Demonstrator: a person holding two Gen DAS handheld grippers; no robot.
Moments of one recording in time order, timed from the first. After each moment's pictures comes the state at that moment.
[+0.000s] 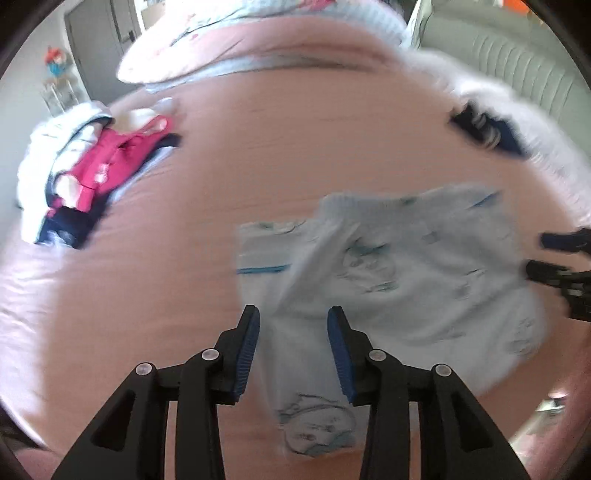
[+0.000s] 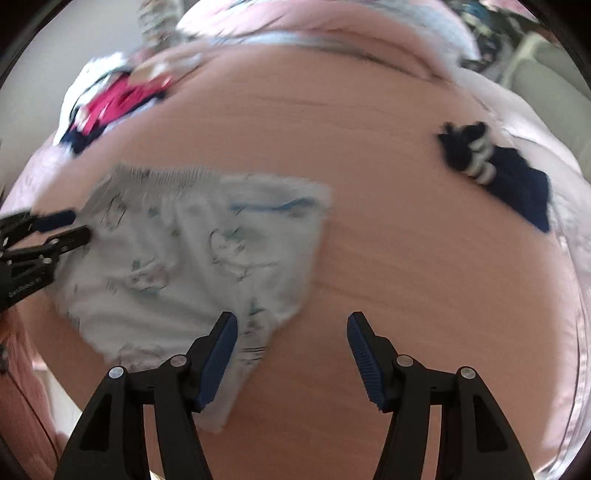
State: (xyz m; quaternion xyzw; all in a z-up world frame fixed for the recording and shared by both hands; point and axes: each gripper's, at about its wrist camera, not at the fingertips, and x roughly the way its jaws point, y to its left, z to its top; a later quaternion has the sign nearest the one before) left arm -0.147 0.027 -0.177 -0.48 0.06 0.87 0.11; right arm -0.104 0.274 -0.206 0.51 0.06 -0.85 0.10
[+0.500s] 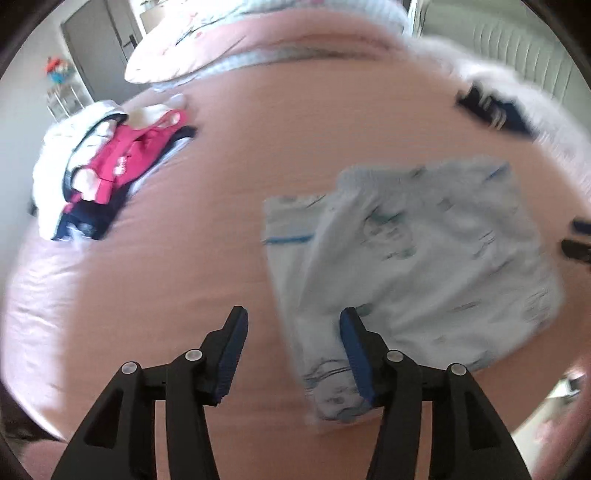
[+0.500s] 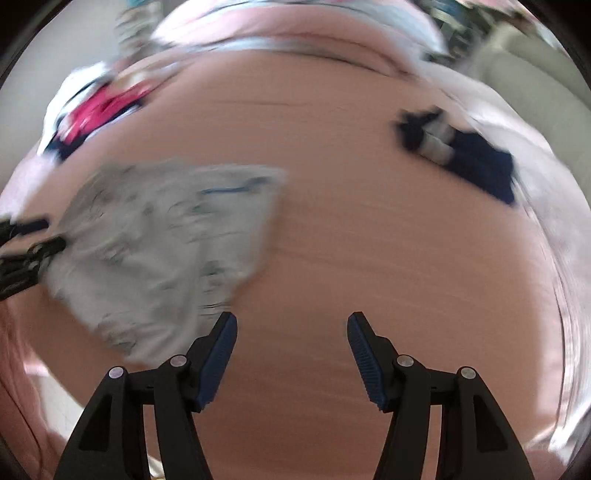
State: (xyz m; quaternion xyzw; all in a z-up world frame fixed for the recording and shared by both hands) left arm -0.131 0.011 -0.176 -0.49 0.08 0.87 0.08; right arm -0.093 0.298 -0.198 0.51 0.04 -0.85 0.07
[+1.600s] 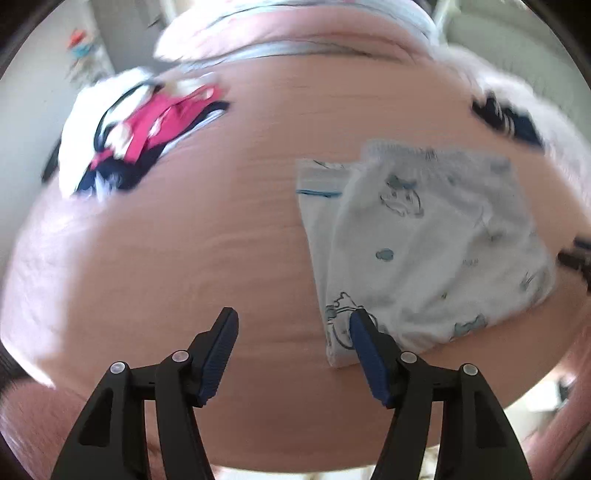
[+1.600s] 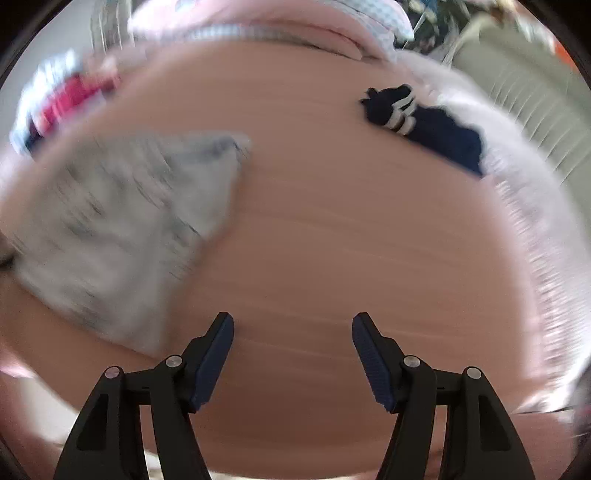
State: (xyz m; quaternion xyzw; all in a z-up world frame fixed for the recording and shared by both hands) left arm -0.102 -0.033 -0.179 -0.50 0.03 0.86 0.03; right arm -0.082 0.312 -0.186 0.53 0.04 -0.85 0.02
